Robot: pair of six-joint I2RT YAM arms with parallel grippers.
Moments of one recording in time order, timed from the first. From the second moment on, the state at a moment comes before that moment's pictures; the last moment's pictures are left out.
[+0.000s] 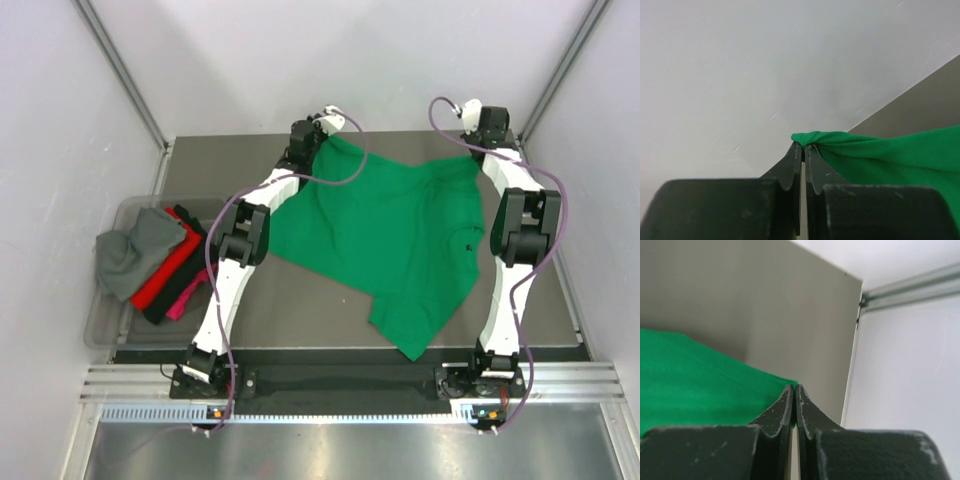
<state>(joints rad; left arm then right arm) -0.36 2.68 2.28 0.35 -0.16 0.68 -0.07 2.25 1.89 -0.22 0.16 -0.61</state>
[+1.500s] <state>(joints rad) -0.36 2.49 1.99 0.33 -0.23 0.71 -0.10 1.88 1.57 -0.27 0.06 -0.51</state>
